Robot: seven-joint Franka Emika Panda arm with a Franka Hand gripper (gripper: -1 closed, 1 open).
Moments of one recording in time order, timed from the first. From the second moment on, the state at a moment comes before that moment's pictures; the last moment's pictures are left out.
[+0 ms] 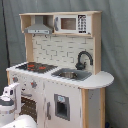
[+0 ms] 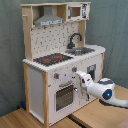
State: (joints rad) arm -0.68 -1.53 1.71 -2.46 0.07 3.06 0.69
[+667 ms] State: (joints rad) arm -0.80 -1.54 1.74 -2.41 0.06 3.10 0.81
